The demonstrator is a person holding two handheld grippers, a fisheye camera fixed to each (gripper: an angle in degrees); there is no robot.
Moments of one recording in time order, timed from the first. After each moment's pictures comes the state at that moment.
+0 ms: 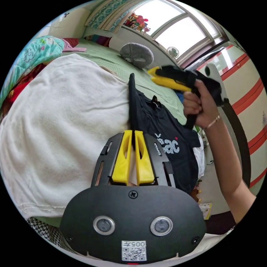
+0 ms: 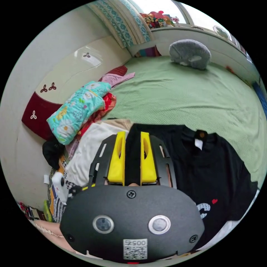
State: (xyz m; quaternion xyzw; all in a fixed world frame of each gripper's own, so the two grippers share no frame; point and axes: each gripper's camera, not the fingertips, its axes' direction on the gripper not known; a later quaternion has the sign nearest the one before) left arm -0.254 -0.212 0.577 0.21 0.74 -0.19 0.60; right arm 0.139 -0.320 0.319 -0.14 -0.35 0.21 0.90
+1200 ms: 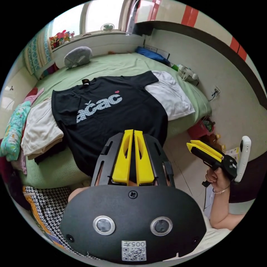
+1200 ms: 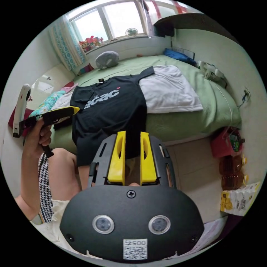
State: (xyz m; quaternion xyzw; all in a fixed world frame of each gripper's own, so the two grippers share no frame) left arm -0.075 -0.004 0.127 0.30 0.60 0.03 0.74; right arm 0.240 0.274 -0.153 -0.16 -0.11 0.39 0.90
